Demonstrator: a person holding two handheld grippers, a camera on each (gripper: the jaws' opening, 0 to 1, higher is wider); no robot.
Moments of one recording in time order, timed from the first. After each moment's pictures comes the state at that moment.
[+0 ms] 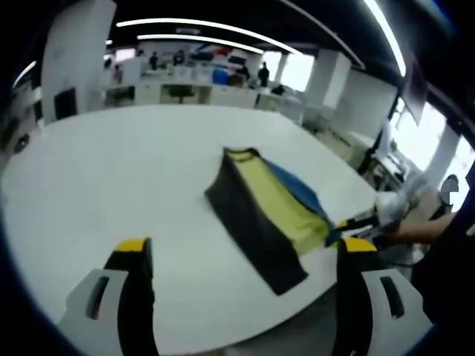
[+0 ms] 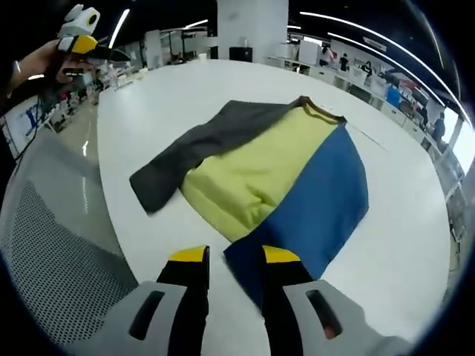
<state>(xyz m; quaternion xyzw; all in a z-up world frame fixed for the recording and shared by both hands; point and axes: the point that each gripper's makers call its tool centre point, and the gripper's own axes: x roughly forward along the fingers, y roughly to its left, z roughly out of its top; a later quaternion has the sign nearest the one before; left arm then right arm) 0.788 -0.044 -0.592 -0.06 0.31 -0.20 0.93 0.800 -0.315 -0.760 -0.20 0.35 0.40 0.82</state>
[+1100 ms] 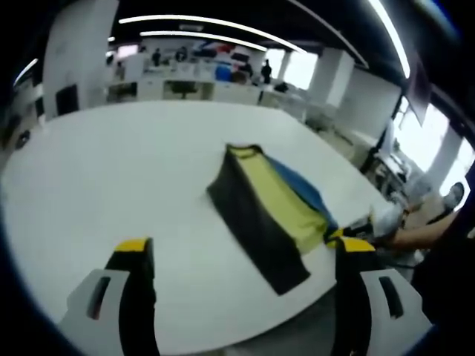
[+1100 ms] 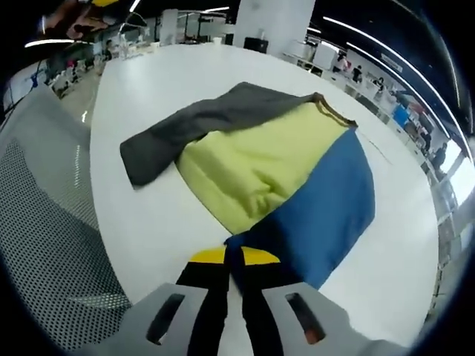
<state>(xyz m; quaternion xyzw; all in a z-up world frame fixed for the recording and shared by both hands) 0.791 -0.046 -0.600 -0.06 0.32 -0.19 0.93 0.803 -0.318 -0.781 -0.27 0.35 0.39 0.81</state>
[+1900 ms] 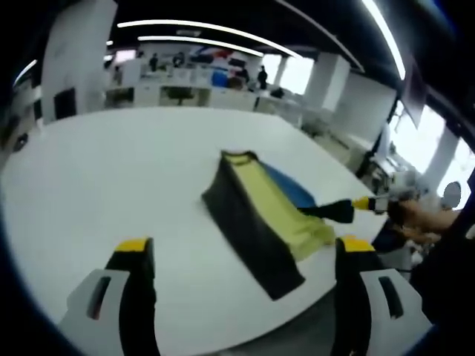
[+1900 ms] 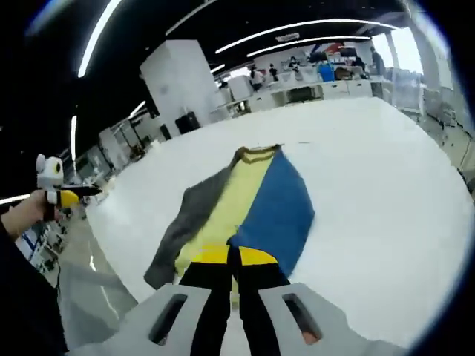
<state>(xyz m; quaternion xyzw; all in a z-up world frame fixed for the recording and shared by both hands) 0.791 -0.053 -0.590 -0.07 0.30 -0.20 0.93 0.851 -0.397 -0.644 0.11 0.27 0.27 0.92</state>
